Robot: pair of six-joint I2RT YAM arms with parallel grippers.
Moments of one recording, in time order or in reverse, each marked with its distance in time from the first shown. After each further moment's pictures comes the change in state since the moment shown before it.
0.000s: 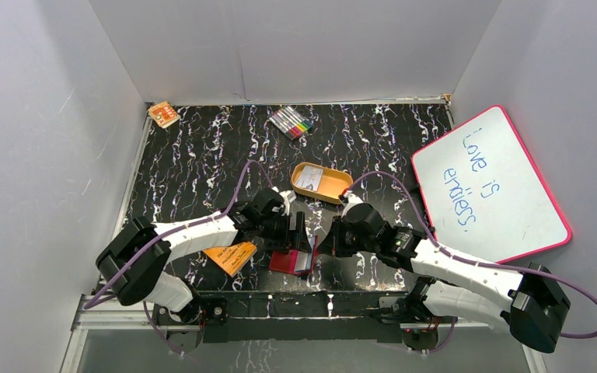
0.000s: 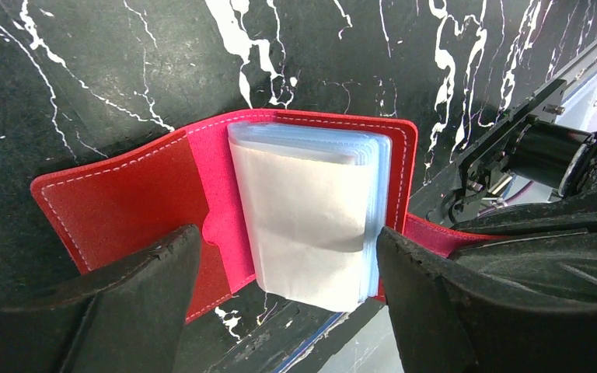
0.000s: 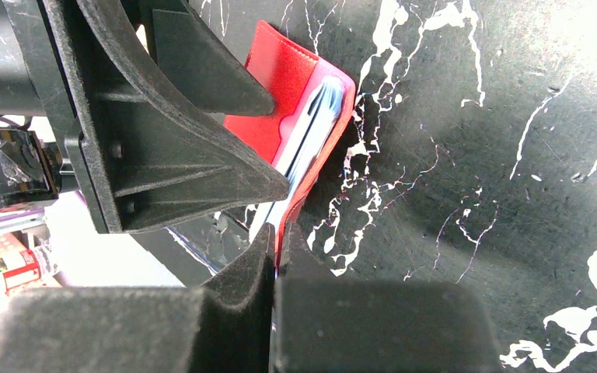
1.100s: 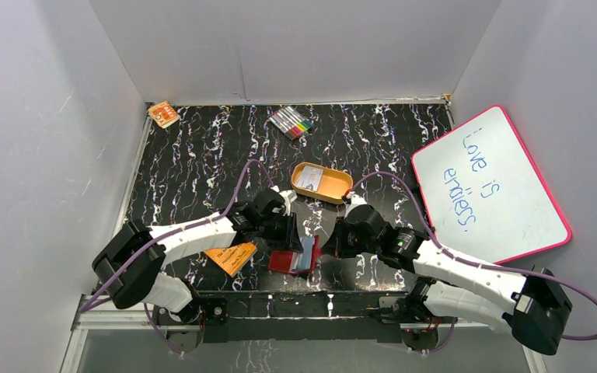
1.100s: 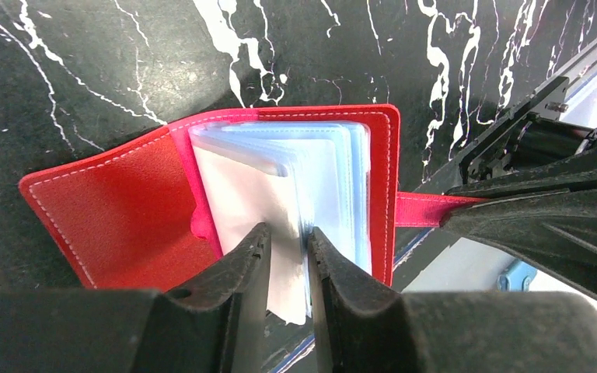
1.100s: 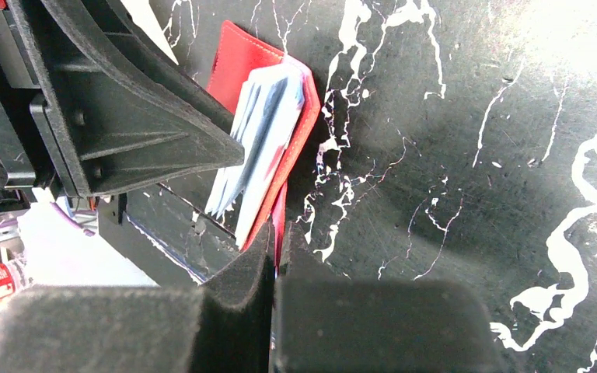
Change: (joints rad) left arm -0.014 -0.023 0.011 -0.027 -0.045 0.018; right arm 0.000 -0.022 0.000 -0.058 0.051 -0.016
